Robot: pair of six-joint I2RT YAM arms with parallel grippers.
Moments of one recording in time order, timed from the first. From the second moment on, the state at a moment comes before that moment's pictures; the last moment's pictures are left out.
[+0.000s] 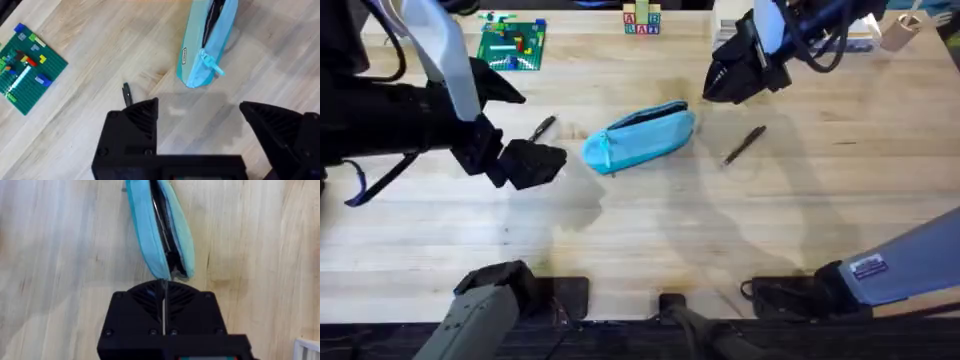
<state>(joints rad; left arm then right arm) 0.24 0.96 1.04 -1.16 0.60 0.97 0.18 1.79 1.58 -1.23 -0.68 -1.46</state>
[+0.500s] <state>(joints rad) 0.24 0.96 1.04 -1.16 0.60 0.97 0.23 1.79 1.58 -1.19 -0.68 -1.65</state>
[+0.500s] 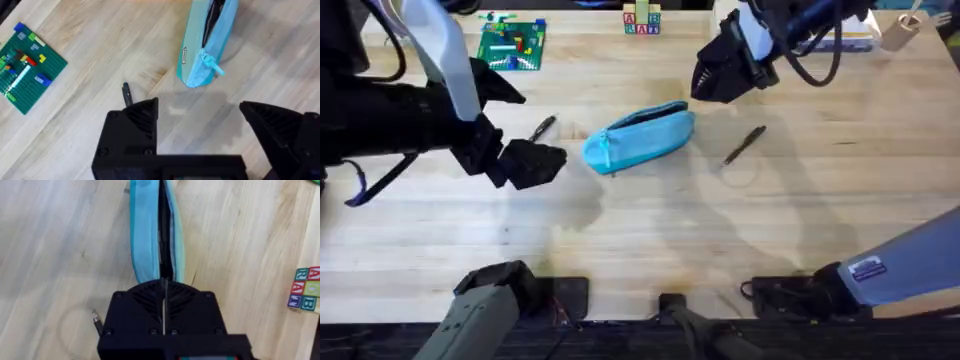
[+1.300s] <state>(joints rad) 0.24 0.96 1.04 -1.16 0.60 0.97 0.28 1.90 1.58 -1.10 -0.68 -1.68</state>
